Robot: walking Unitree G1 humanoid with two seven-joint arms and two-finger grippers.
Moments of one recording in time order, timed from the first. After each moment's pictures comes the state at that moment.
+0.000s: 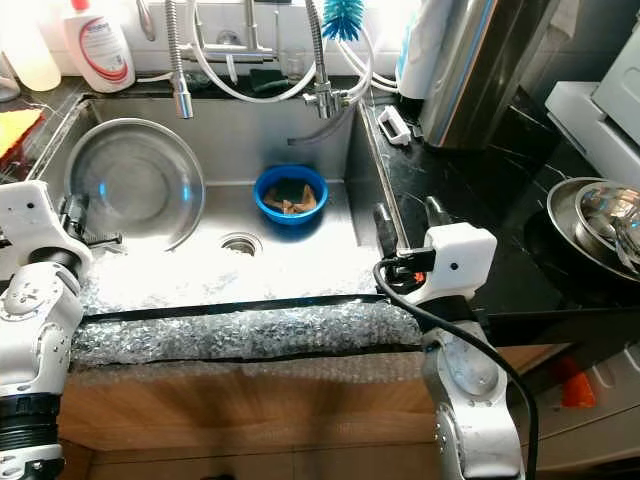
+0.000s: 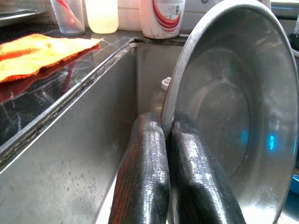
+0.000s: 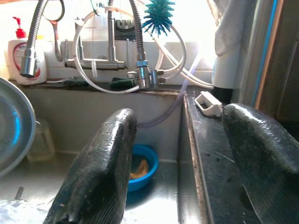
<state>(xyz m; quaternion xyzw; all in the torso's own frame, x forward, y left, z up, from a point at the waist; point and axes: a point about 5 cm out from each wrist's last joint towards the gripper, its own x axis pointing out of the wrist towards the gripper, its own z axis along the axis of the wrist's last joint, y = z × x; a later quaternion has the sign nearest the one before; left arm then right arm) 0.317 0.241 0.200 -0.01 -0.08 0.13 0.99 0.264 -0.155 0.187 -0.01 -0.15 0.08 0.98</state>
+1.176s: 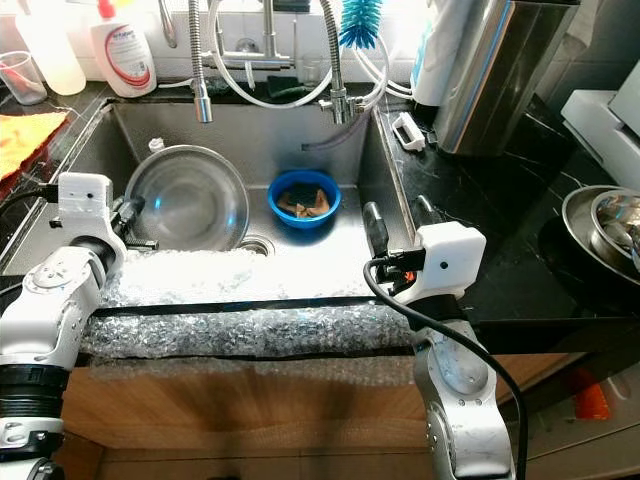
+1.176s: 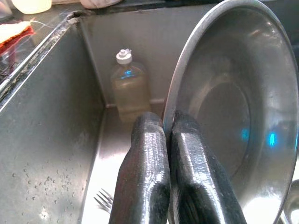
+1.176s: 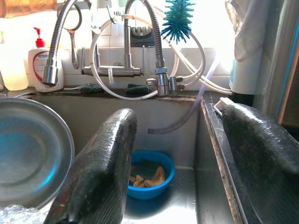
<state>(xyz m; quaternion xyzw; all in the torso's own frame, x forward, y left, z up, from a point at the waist) 0.342 0.217 0.193 0.06 0.01 0.01 1.00 0.265 -0.148 0.188 0.00 -0.16 0.09 0.98</state>
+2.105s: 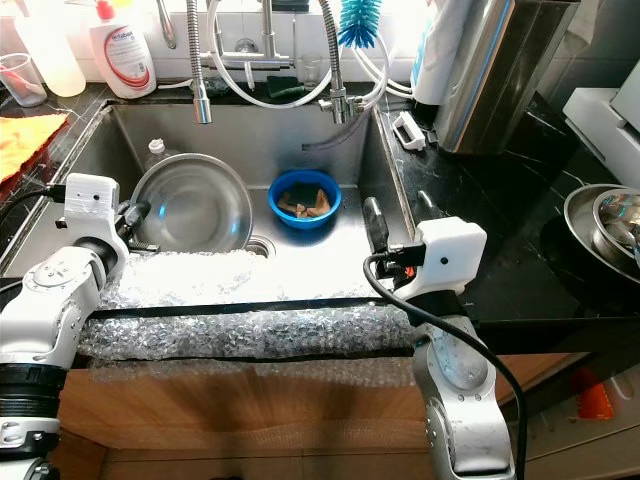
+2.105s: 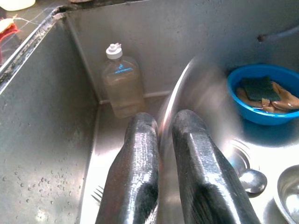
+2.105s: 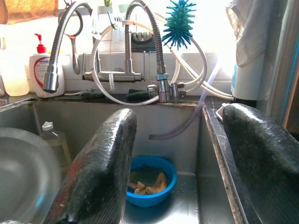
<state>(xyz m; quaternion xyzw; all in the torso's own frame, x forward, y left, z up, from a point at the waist) 0.342 0.212 0.191 0.07 0.03 -0.02 1.00 0.268 -0.146 0.194 0.00 -0.17 0.09 0.98</state>
